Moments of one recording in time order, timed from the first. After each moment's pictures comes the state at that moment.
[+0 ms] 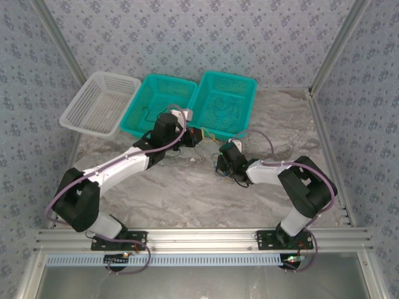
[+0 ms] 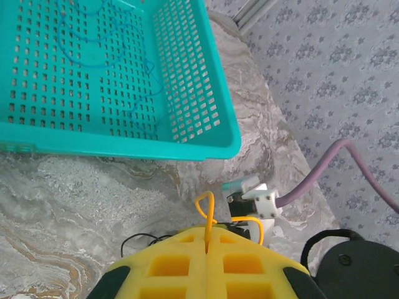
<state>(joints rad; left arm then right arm) -0.66 1.48 1.00 0.05 0.27 -0.64 0.66 1.64 0.70 0.06 0.25 0.64</state>
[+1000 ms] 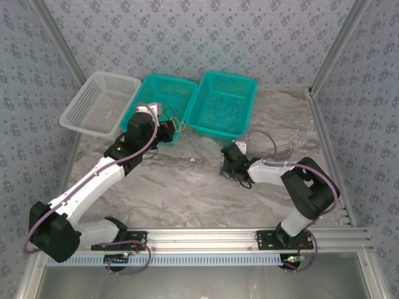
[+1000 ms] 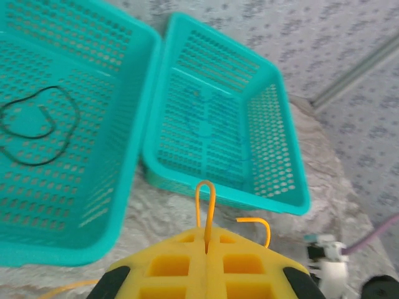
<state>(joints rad) -0.55 1.19 0.98 -0.20 -0.02 -0.60 0.65 1.61 0.71 -0.08 0.34 0.64</state>
